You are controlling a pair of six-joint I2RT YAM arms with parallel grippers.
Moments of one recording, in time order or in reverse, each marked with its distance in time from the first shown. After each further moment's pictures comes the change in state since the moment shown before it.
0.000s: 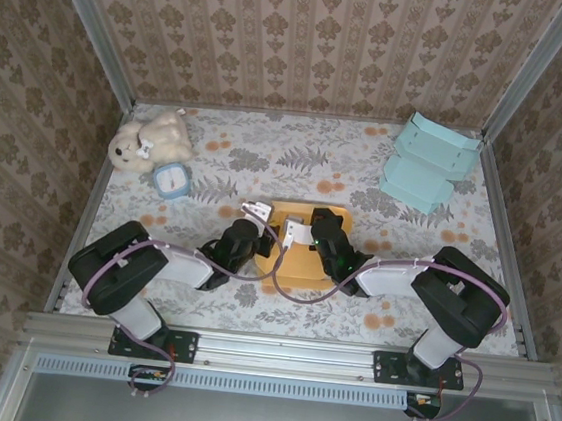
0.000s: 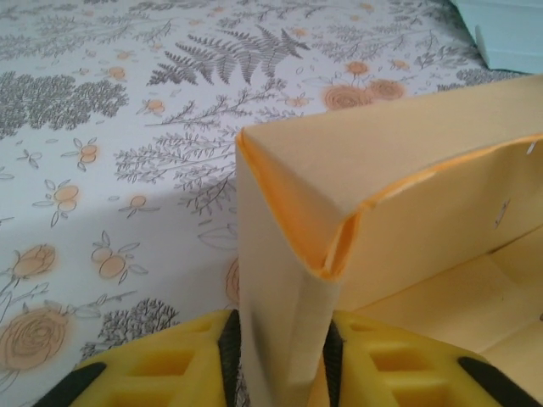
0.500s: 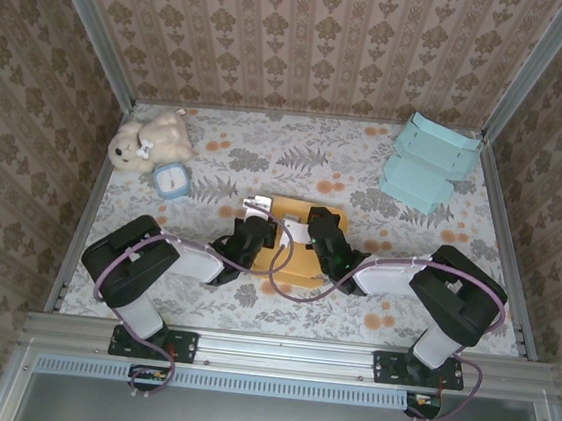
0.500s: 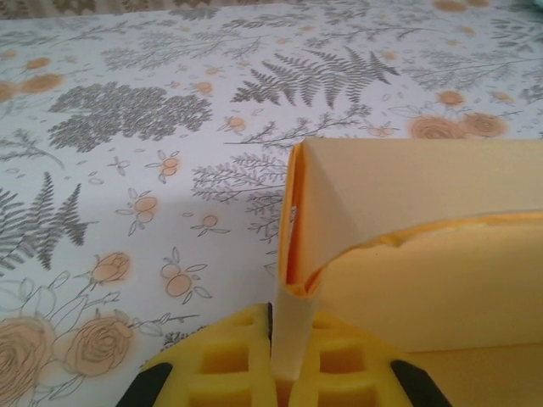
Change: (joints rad) left arm -0.027 0.063 0.095 -0.085 -0.252 -0.077; right arm 0.005 0.014 0.028 -0.012 -0.001 0.019
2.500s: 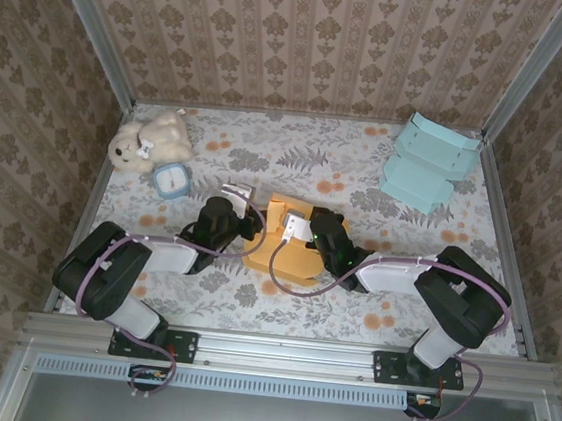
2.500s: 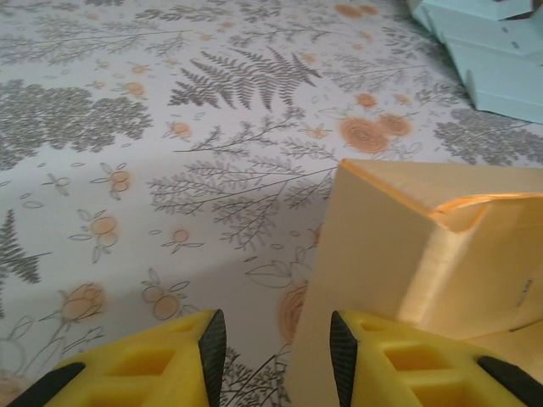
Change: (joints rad) left arm 0.279 -0.133 -0.084 0.031 0.607 0.093; right arm -0.020 -0.022 0.013 -0.083 -0.068 0.159
